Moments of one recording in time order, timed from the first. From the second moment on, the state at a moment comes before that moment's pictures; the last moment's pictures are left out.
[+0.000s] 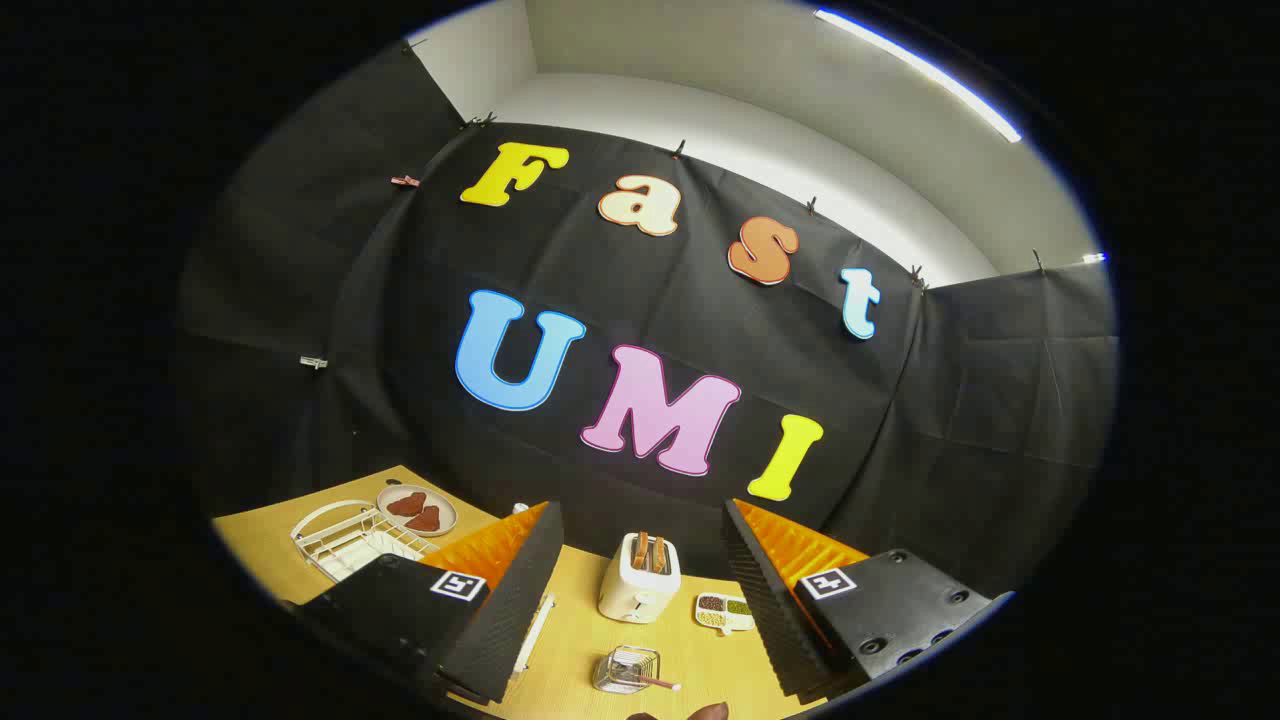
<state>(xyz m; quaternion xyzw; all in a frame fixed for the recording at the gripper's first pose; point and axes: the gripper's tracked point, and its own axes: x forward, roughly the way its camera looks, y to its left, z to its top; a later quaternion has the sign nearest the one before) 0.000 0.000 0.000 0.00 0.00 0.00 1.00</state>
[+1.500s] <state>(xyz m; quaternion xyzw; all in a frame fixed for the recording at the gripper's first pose) 0.068 0.144 -0.038 0.07 0.12 0.13 0.98</state>
